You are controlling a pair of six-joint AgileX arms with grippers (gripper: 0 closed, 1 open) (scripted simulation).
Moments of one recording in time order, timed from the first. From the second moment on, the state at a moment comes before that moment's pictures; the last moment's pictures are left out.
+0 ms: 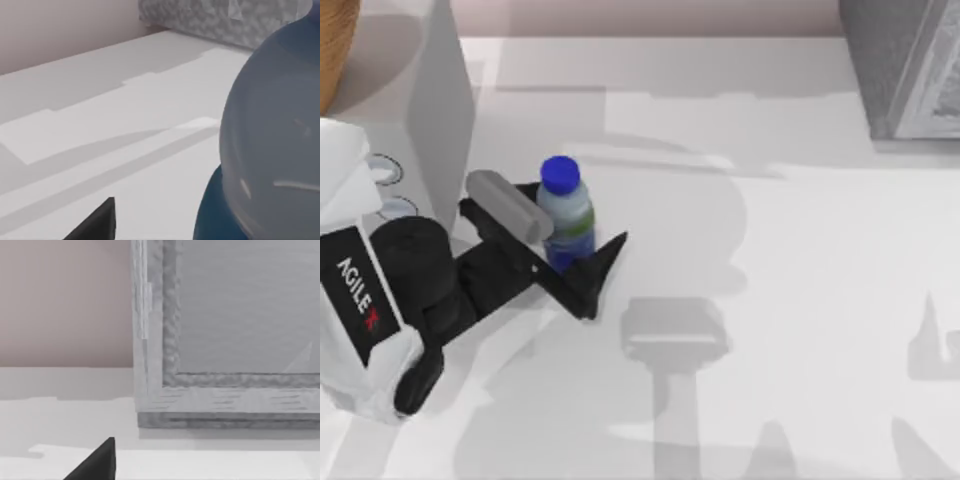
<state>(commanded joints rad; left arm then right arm) -0.34 2.21 0.56 1.51 0.48 0.07 0.00 0.00 0.00 0.00 0.00 0.00</state>
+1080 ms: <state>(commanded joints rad) -0.34 2.21 0.56 1.51 0.48 0.07 0.00 0.00 0.00 0.00 0.00 0.00</state>
